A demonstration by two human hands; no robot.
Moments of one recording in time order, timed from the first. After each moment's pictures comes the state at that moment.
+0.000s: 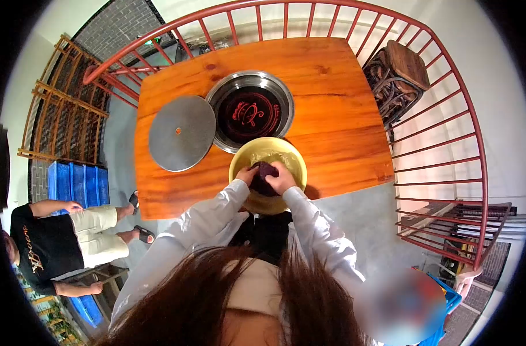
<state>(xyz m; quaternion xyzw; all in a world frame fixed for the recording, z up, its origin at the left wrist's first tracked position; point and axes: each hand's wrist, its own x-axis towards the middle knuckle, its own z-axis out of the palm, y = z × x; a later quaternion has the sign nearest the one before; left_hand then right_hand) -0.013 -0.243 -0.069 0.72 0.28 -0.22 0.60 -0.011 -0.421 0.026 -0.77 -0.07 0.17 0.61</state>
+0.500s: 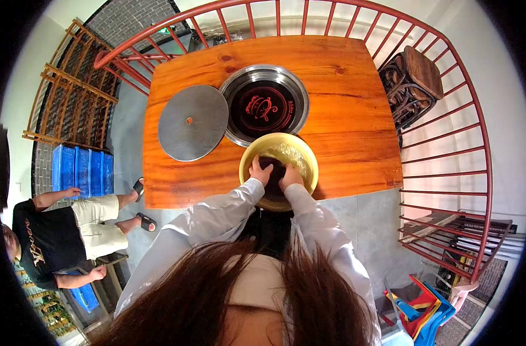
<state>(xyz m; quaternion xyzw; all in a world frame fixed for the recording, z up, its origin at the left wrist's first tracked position) -0.030 -0.278 -0.008 0.77 0.37 -0.10 0.52 -0.012 -0.404 0.027 -0.92 -0.01 0.27 0.28</state>
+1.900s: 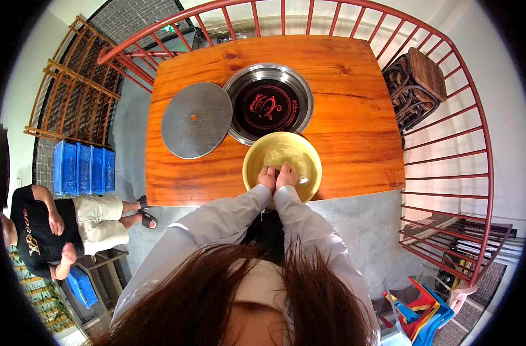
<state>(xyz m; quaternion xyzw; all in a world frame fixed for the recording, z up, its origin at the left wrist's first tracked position) -0.047 -0.295 -0.038 0.75 0.35 -0.07 0.55 -0.027 -0.352 -0.005 -0.64 0.34 0.04 0.68</state>
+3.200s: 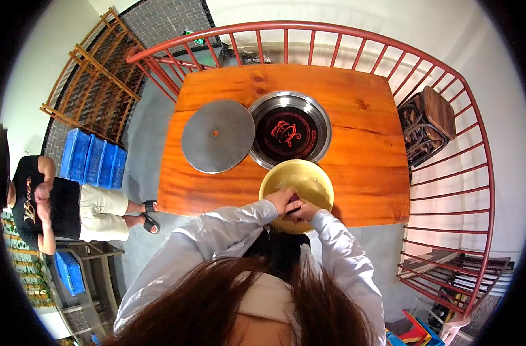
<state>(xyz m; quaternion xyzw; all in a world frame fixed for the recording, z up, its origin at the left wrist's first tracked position) -0.039 -0.248 0.072 0.87 -0.07 -0.27 0.41 -0.003 -0.423 0.050 -0.62 -0.13 0.57 0.53</state>
